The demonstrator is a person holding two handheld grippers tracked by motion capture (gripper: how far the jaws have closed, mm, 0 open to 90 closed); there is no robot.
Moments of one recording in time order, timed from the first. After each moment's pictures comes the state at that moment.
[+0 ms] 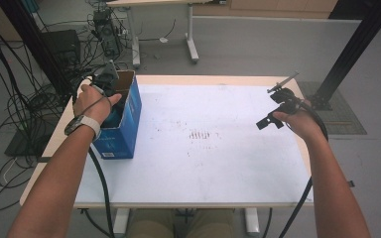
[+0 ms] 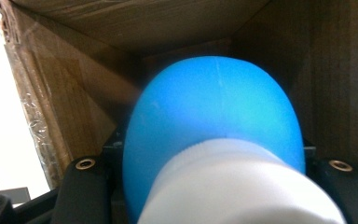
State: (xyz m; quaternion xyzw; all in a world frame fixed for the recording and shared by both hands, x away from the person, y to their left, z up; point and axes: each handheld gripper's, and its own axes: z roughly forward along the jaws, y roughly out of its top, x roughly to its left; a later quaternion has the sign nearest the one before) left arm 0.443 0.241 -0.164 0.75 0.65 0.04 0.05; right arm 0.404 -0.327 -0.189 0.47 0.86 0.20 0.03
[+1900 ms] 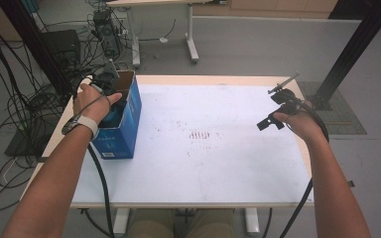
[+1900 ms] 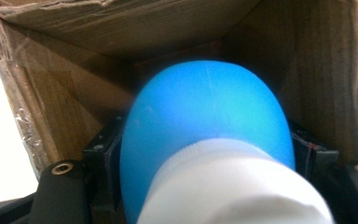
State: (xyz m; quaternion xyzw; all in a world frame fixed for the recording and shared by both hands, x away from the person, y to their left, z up) left arm 0.445 0.251 -0.162 0.76 0.64 0.03 0.06; right arm 0.401 -0.326 -0.189 0.47 0.86 0.19 0.03
